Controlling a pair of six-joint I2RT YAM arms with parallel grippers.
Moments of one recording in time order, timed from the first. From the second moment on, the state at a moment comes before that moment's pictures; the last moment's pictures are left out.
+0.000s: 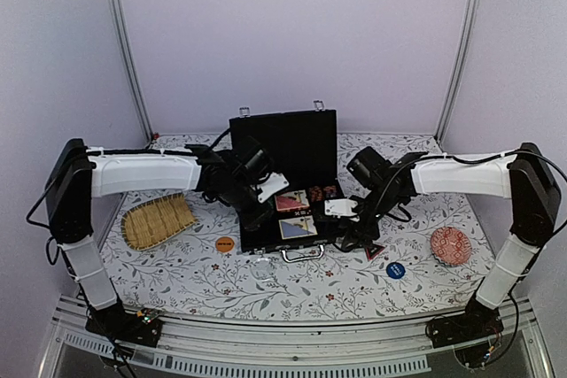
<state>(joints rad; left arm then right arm) -0.85 1.84 1.33 -0.62 -0.01 0.23 0.74 1.73 1.14 -0.64 -0.27 -0.77</state>
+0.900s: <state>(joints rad) -0.85 1.61 1.08 -0.59 0.01 0.10 0.48 1.54 0.99 -0.67 -0.31 -0.60</state>
